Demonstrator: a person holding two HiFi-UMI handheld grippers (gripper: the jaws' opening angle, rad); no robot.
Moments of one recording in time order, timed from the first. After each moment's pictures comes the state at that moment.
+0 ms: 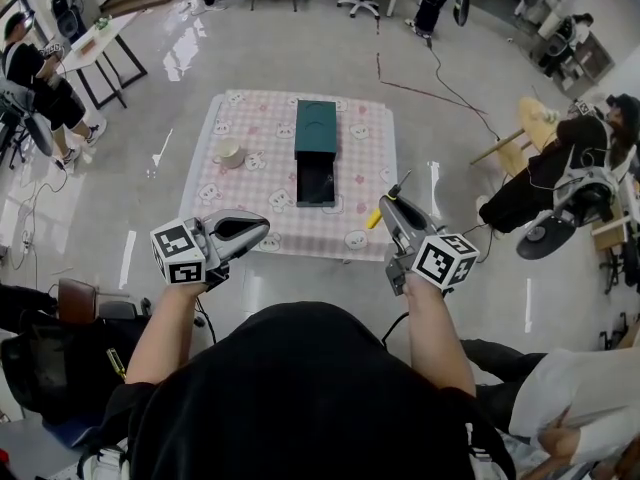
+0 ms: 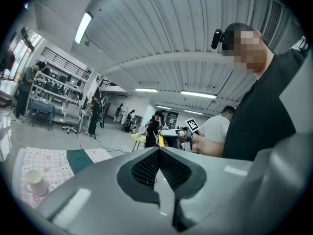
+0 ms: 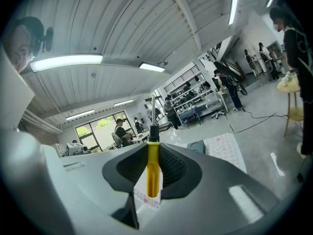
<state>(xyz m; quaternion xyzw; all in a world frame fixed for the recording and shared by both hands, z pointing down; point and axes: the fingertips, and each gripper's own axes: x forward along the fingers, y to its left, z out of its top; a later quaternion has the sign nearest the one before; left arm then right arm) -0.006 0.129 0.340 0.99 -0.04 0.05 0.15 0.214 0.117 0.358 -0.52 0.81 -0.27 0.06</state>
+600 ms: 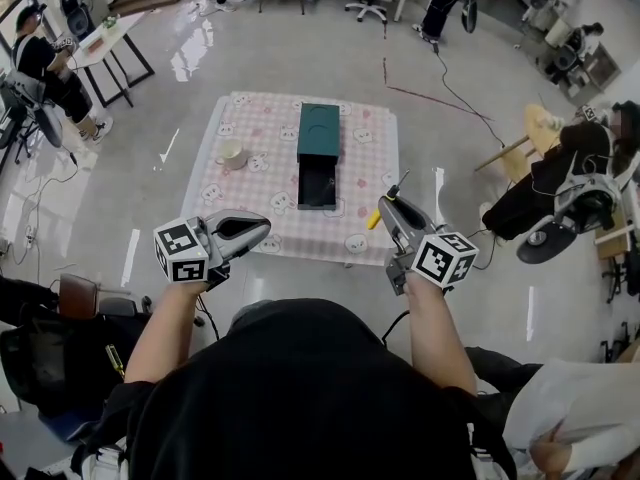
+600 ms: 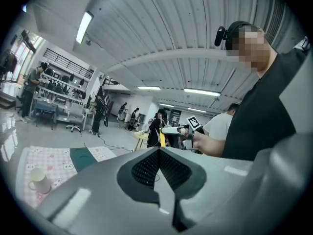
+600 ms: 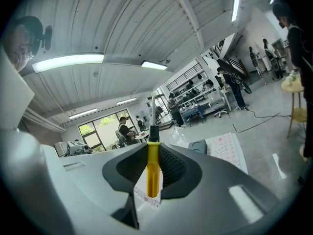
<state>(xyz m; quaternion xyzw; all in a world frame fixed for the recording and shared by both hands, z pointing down) -0.001 0.123 0.343 0.99 -0.05 0.06 0.15 0.217 0.108 0.355 -0.51 0.82 -0.27 0.05</state>
